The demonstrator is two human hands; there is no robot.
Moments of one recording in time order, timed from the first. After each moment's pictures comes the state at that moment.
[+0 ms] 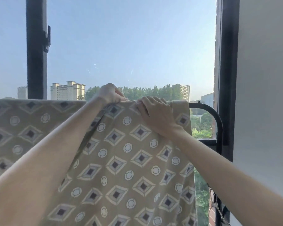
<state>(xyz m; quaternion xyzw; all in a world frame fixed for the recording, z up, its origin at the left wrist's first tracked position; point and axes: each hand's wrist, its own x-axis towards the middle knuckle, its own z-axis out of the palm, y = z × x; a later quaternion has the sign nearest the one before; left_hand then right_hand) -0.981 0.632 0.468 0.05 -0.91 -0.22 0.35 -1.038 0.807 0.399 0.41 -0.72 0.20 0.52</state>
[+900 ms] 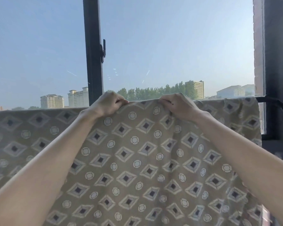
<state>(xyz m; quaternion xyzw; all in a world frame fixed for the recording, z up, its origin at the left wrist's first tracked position) -0.837 0.451 0.450 -0.04 -0.92 -0.05 0.38 -0.958 0.682 0.430 0.46 -0.78 0.25 0.34</state>
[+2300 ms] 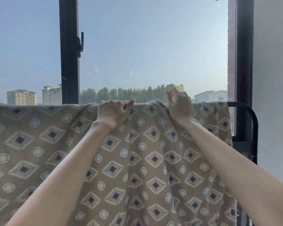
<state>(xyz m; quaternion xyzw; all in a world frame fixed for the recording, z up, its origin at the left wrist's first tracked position) -0.890 0.520 0.418 0.06 -0.90 0.05 0.43 -1.010 0.708 0.420 0.26 -0.76 0.35 0.49</state>
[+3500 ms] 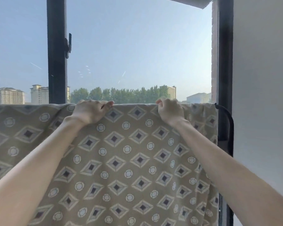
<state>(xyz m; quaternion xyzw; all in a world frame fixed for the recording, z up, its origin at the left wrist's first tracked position) -0.862 0.514 0.427 0.07 -0.93 0.02 0.35 -0.984 0.745 0.416 0.22 -0.84 0.30 0.40</state>
